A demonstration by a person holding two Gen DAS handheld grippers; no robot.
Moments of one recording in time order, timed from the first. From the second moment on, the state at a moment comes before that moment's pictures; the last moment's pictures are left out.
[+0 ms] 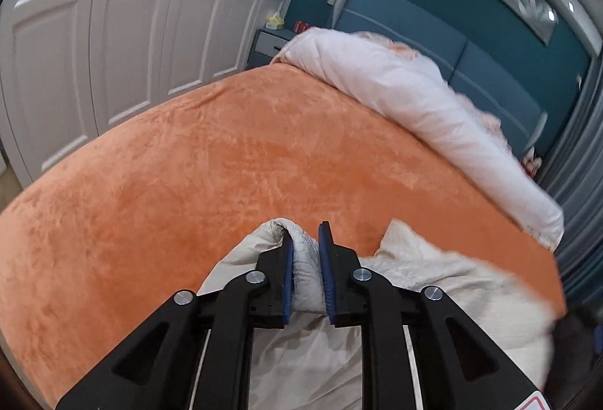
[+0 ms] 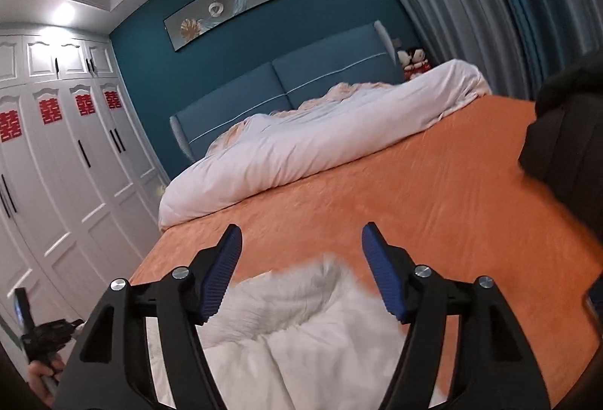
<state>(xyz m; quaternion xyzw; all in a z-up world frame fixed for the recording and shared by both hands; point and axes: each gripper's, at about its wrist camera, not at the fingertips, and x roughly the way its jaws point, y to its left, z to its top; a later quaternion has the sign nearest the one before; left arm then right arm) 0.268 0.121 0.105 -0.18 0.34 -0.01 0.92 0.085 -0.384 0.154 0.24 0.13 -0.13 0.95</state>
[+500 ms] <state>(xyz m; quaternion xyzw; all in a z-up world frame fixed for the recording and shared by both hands) 0.258 0.039 0.081 -0.03 0.34 -0.06 0.94 0.170 -0.306 0.080 0.10 0.30 -0.05 0.95</state>
